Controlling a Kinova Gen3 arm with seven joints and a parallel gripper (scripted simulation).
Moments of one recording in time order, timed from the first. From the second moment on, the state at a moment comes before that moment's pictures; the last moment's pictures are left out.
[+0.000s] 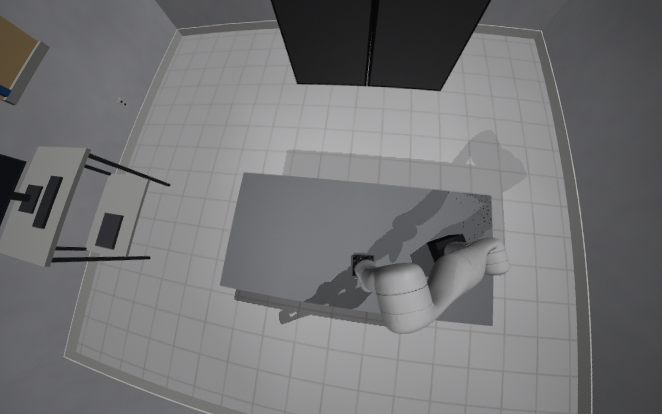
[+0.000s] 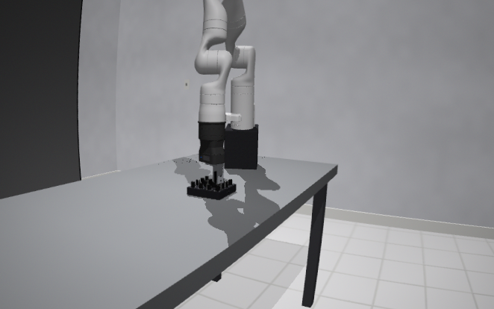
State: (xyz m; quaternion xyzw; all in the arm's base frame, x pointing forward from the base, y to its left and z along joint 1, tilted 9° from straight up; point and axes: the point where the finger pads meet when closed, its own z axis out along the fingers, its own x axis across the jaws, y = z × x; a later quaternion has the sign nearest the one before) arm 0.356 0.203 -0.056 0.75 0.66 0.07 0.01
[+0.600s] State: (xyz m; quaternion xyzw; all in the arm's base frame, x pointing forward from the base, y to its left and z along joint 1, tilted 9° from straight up) arm 0.356 0.203 -0.056 0.71 0.71 0.07 0.01
